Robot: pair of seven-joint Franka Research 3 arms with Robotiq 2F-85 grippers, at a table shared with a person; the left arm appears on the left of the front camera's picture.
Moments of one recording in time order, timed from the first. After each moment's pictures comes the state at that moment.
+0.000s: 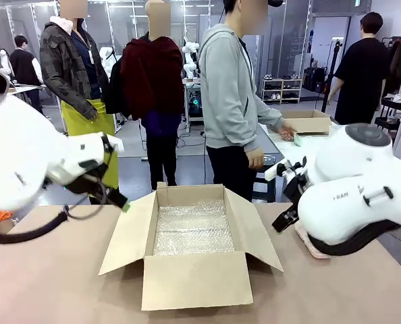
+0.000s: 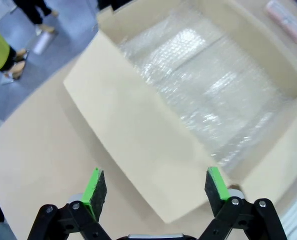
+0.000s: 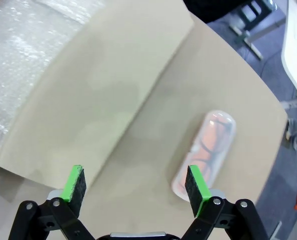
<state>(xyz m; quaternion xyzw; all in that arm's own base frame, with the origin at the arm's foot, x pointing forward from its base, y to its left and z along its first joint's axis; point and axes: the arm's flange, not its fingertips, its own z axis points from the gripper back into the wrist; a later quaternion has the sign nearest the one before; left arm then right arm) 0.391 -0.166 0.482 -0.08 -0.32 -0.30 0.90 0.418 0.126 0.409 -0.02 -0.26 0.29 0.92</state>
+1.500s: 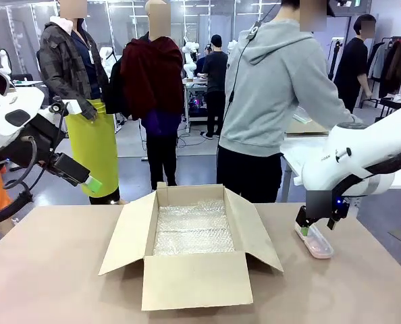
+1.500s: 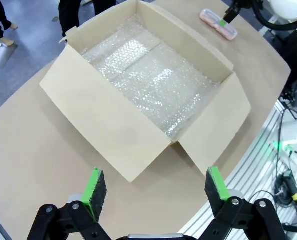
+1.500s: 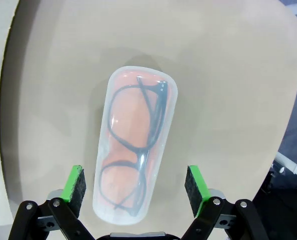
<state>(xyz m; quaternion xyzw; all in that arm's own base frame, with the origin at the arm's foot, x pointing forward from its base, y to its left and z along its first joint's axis) 0.336 -0.113 0.558 -0.19 -0.29 -0.33 0.88 0.547 0.031 0.343 -0.01 -0.08 0.12 0.99</state>
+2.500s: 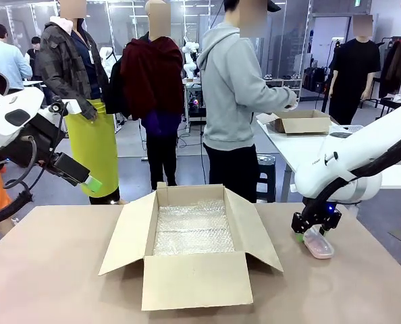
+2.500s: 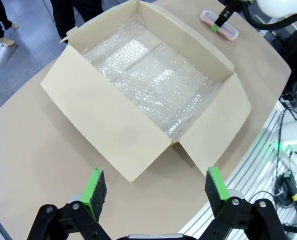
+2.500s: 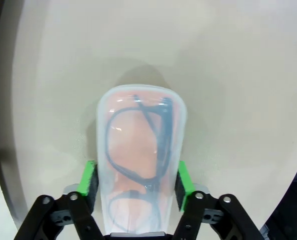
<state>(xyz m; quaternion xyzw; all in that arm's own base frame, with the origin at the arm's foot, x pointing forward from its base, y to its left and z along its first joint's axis) 0.337 -0.112 0.558 -0.19 -0.29 -0.32 0.88 0.565 0.035 0.313 0.02 -0.06 0.09 0.99</state>
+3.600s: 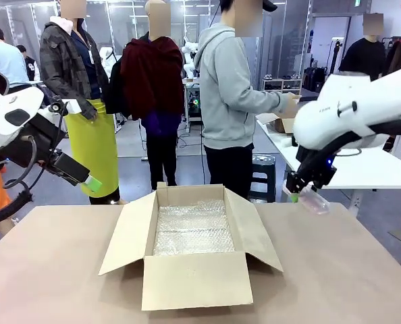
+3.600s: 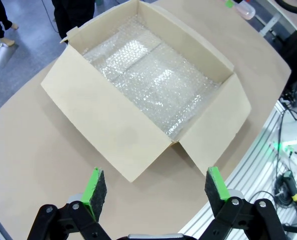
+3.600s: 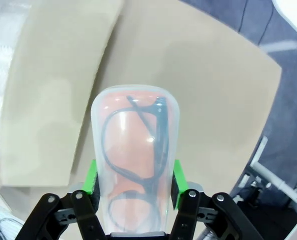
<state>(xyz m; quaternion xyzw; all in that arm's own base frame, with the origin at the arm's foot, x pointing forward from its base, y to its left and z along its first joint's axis) 0.337 -0.112 0.558 -0.19 -0.29 -0.32 0.88 0.536 0.089 0.474 0.01 -0.11 0.18 0.98</state>
